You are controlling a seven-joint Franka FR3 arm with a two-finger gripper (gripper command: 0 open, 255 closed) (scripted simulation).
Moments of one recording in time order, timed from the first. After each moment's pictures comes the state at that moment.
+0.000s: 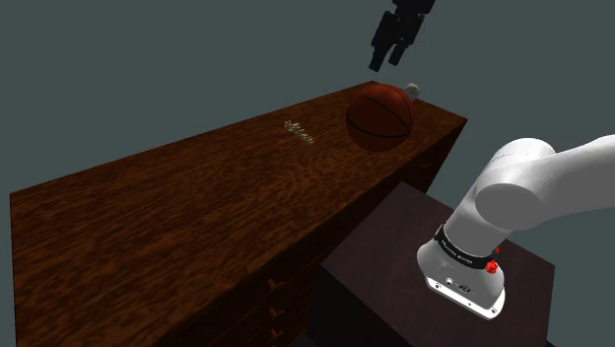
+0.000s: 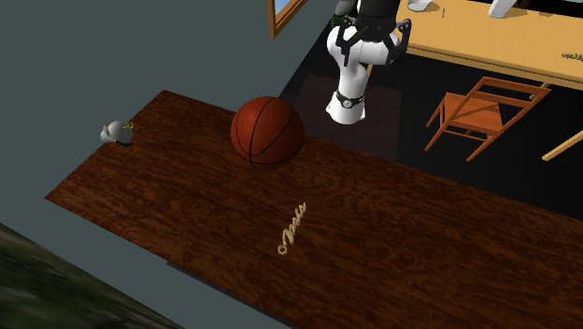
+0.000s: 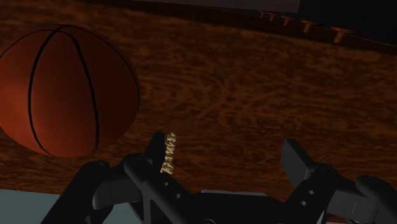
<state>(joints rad) -0.01 -0.83 0.02 -2.35 0.07 1.67 -0.03</state>
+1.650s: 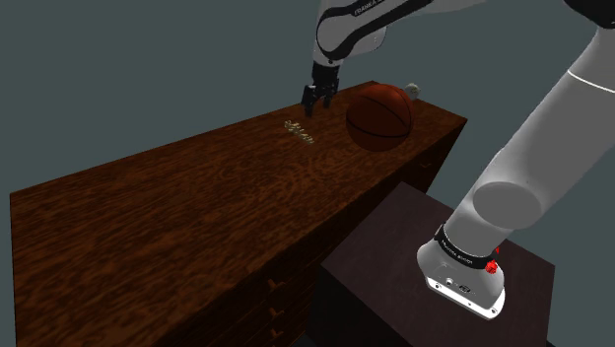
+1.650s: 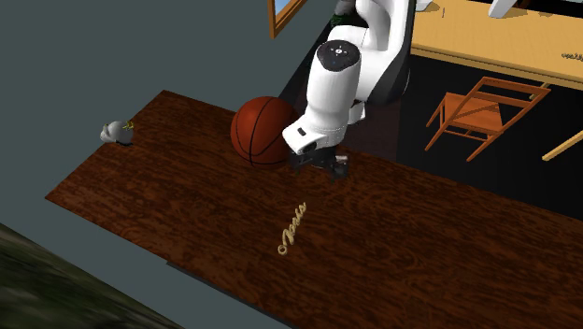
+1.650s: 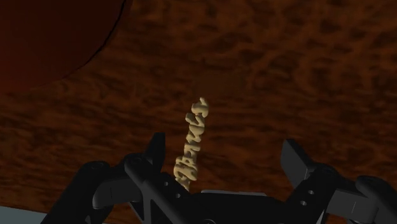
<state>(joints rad) -0.05 -0.06 -0.01 -2.22 0.00 2.25 -0.11</state>
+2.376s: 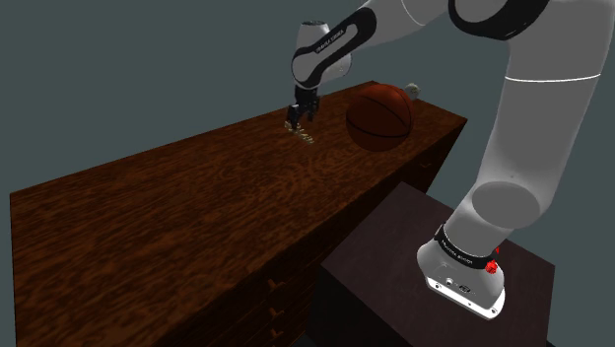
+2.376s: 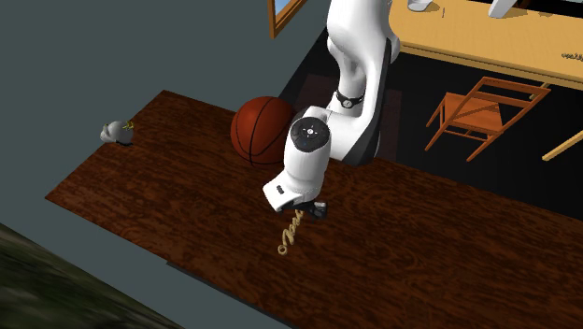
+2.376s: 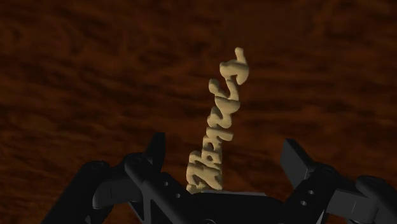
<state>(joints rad) -0.06 0.32 -0.02 -1.98 -0.02 2.37 -0.13</state>
